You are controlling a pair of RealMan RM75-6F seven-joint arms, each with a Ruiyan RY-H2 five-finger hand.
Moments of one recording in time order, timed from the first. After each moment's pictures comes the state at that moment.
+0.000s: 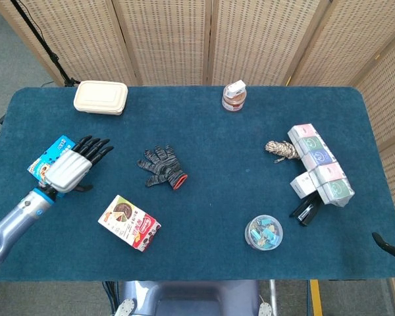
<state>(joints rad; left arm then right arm) -0.66 -1.24 -0.07 -1.22 1.70 1.02 -0.19 -0.02 -1.05 0.14 -1.70 -1.46 1.65 -0.16</state>
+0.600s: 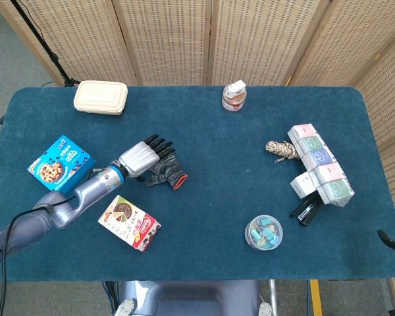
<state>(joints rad) -1.05 -1.57 -0.07 -0.91 1.69 0.66 -0.22 0.00 -1.07 0.16 -1.66 -1.39 1.61 -0.18</state>
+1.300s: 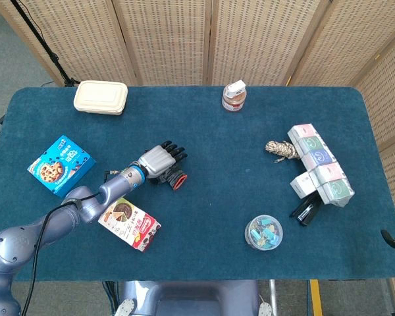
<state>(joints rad) -1.18 -1.69 -0.05 -0.82 1.57 0.46 -0.22 -0.02 -1.06 0.16 -1.67 -1.40 1.64 -0.16</state>
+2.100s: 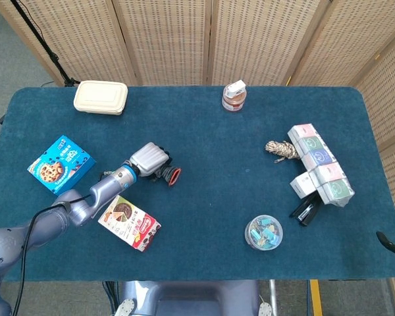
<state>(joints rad) -1.12 -1.63 -0.04 -0.88 1.52 0.58 -0.19 -0.02 -1.06 0.14 -1.68 -1.45 1.66 -0.16</state>
